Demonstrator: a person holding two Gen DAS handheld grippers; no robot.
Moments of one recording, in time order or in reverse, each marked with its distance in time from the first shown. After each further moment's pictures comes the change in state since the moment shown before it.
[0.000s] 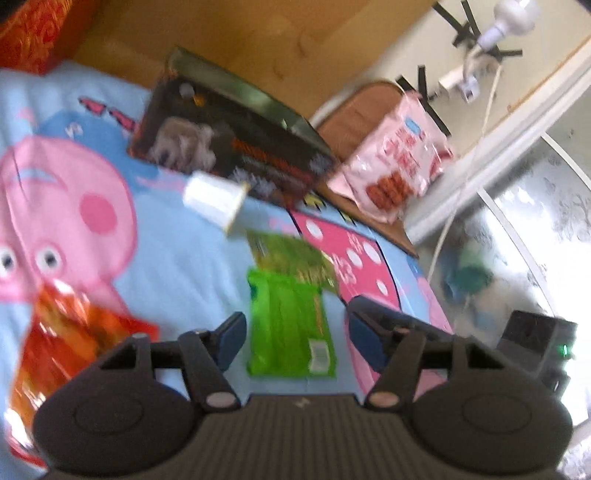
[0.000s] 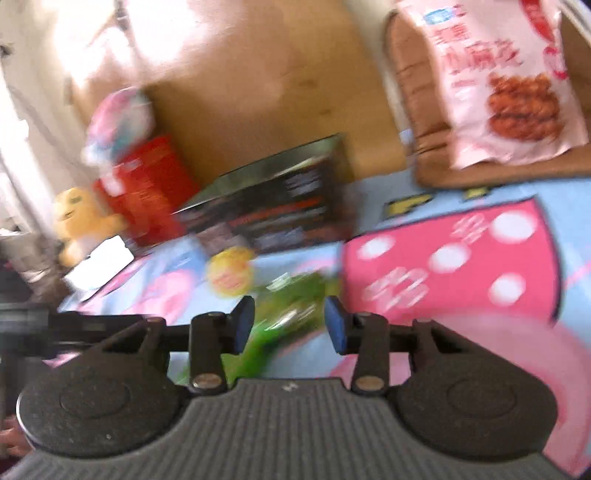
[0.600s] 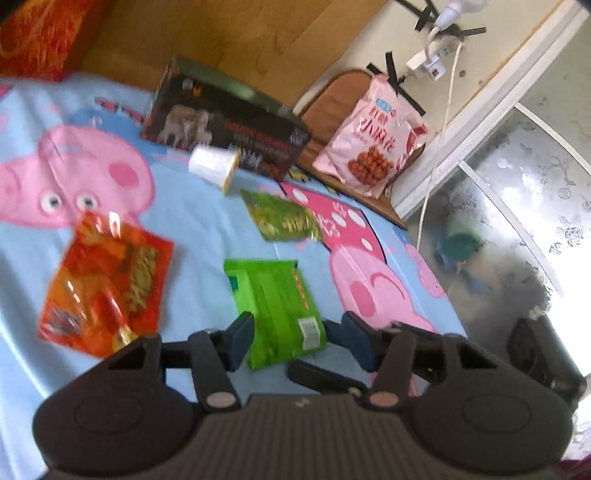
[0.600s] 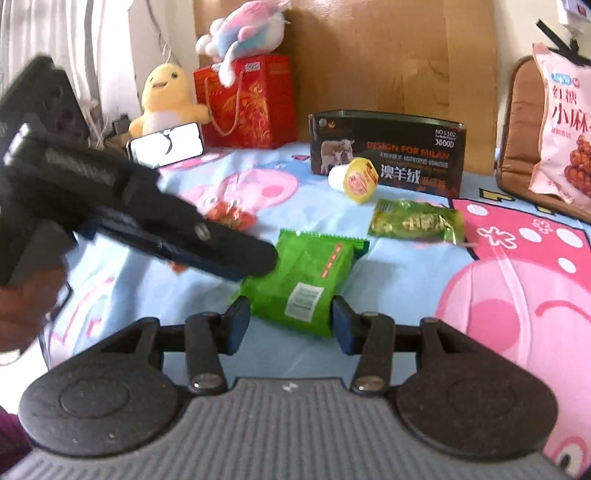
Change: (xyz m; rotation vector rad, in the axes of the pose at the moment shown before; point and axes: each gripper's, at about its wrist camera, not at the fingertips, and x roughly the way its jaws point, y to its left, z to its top) left arm -0.052 -0.016 -0.050 0.093 -0.029 0.033; right arm -0.012 0.093 -0.086 -0.404 0.077 -0.014
